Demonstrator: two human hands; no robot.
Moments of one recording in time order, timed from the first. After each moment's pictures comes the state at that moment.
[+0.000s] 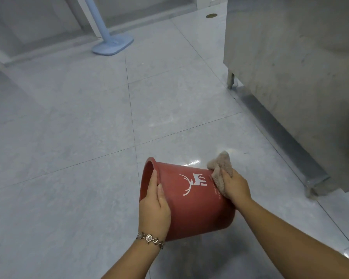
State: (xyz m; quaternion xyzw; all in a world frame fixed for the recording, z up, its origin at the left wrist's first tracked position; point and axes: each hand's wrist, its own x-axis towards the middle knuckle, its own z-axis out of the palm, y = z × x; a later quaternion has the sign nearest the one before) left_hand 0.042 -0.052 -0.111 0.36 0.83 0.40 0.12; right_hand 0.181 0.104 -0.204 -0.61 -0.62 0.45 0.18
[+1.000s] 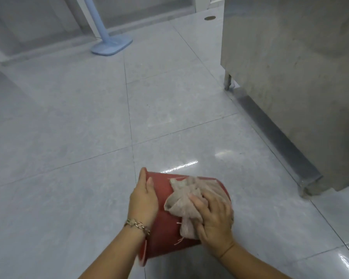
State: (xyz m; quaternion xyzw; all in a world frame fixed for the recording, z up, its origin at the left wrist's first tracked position) left_hand 0.025 -0.044 -0.102 0.32 0.85 0.37 0.20; right_hand 0.188 -0.007 -0.186 -0.39 -0.84 0.23 0.30
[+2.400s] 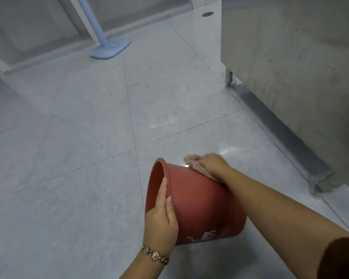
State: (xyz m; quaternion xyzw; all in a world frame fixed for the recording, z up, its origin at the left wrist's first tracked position) left_hand 0.053 -0.065 -0.116 0.44 0.81 0.37 0.11; right_hand 0.128 0.147 -0.170 -0.48 -0.74 0.47 -0.02
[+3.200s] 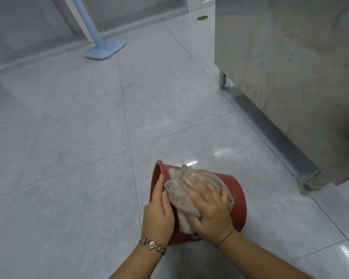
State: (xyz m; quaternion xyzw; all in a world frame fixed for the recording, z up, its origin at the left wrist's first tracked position) left_hand 0.049 -0.054 -0.128 0.41 0.81 0.39 0.14; right_hand 0.179 0.017 -0.181 -0.36 -0.86 0.18 0.31
